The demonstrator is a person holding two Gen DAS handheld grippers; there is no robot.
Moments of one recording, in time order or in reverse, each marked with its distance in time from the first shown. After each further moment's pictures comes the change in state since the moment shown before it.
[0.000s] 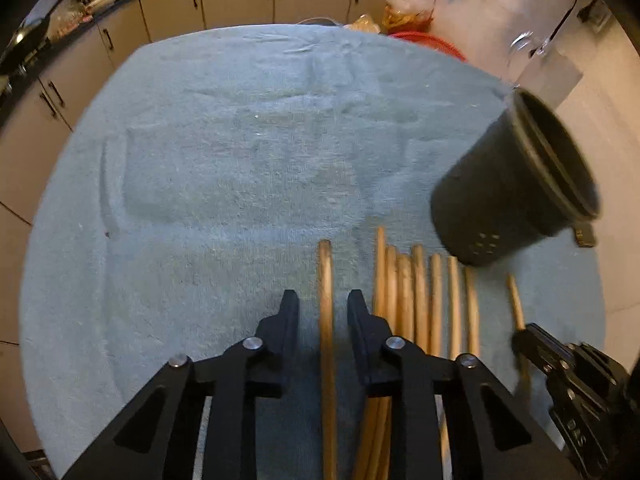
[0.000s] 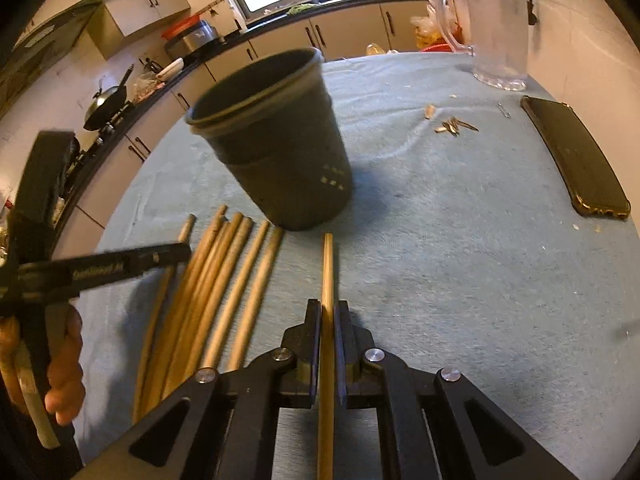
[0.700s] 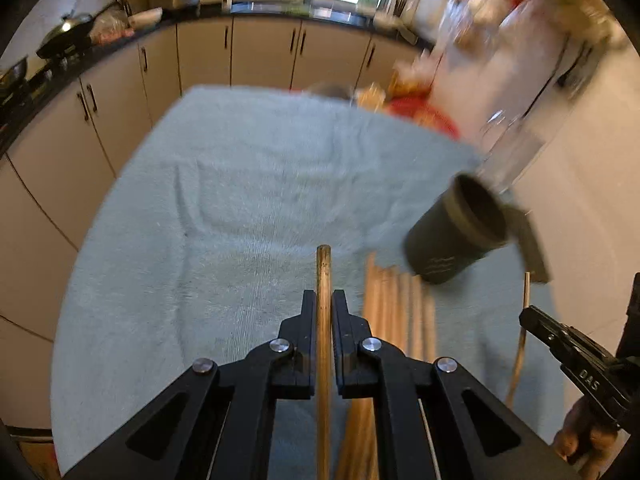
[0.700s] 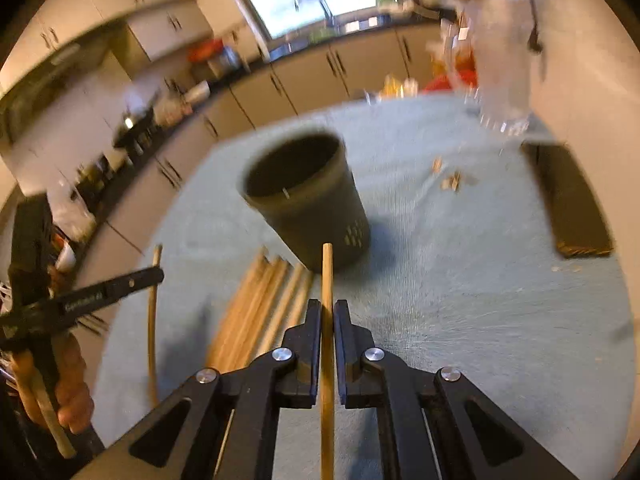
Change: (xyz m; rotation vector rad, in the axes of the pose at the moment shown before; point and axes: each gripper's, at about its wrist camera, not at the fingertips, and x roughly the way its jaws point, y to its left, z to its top) left arm -0.106 0.020 -0.037 -0.102 -0.251 -0.078; right arm -0.063 0.015 0.012 -0.015 -0.128 0.096
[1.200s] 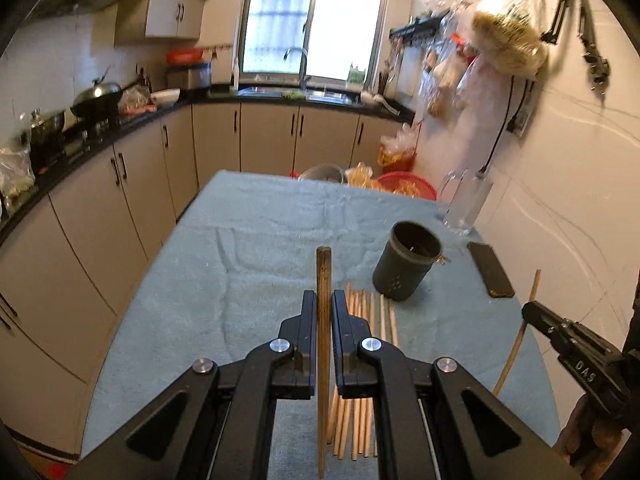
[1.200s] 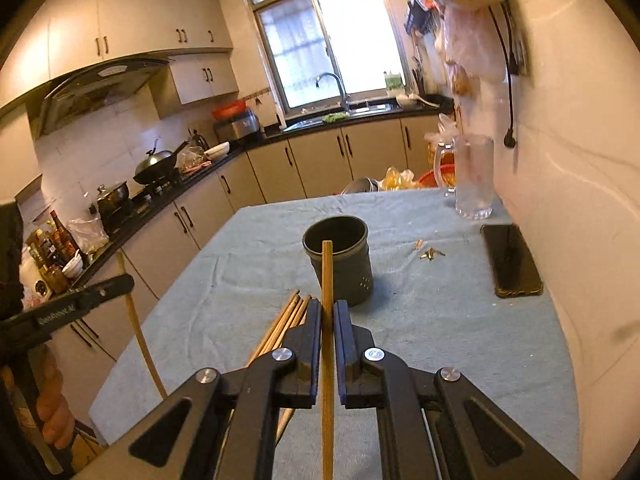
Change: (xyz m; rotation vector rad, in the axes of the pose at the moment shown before) left arm -0.132 -0.013 -0.055 0.056 -0.295 0.042; right arm -0.127 0.044 -0.037 -0.109 -0.267 -0.056
